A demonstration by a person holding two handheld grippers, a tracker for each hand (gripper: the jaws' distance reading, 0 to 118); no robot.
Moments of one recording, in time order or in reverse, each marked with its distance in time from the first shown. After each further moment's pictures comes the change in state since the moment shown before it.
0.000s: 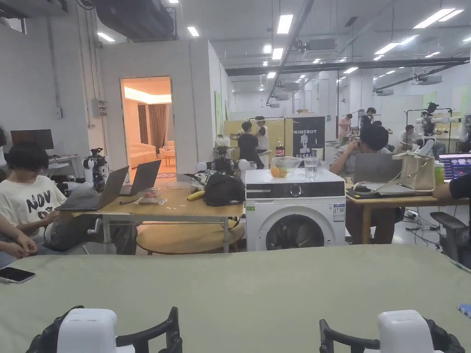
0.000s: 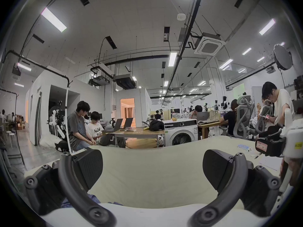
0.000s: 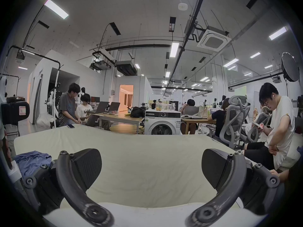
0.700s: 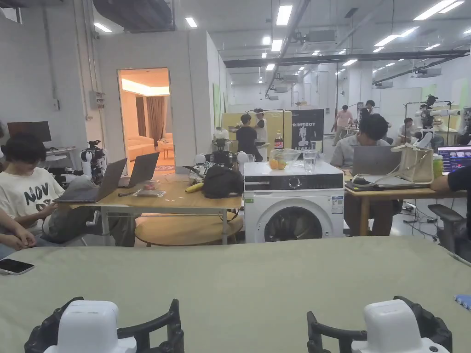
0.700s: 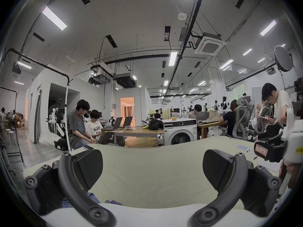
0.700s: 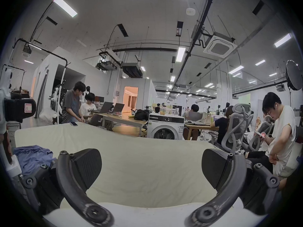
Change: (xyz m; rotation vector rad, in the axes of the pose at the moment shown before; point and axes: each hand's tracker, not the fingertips) left arm 0.002 -0.001 0.002 0.002 0.003 -0.012; right arm -0.012 0.002 0.006 0.038 0.042 0.071
